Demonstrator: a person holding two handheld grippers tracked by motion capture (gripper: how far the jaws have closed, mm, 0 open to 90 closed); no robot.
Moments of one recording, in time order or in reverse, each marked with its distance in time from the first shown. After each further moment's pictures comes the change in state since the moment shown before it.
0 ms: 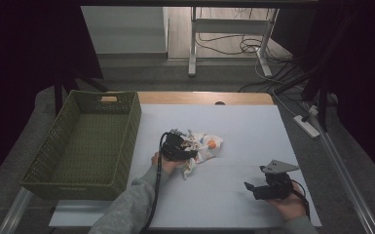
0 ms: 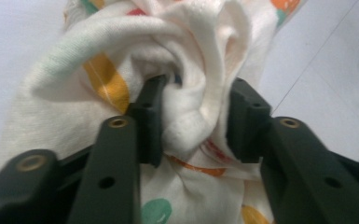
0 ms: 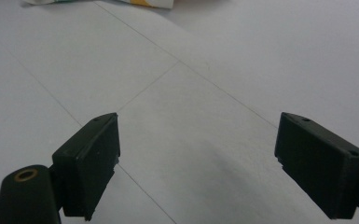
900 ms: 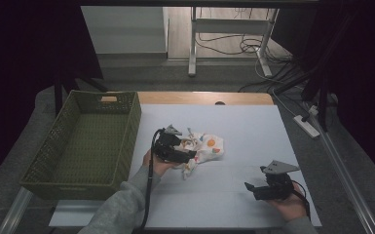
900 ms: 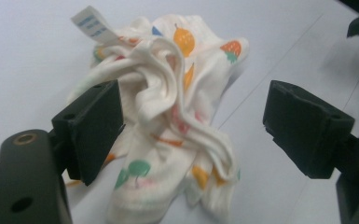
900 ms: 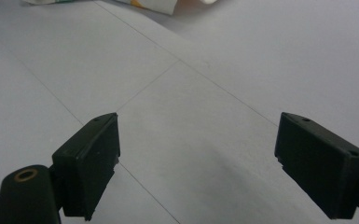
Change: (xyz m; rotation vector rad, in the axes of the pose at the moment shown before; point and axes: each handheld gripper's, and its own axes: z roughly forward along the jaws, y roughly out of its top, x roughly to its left) left arm -0.039 0.003 -0.068 -0.069 0.106 0.131; right arm 0.000 -0.001 -0.001 0.000 0.000 0.003
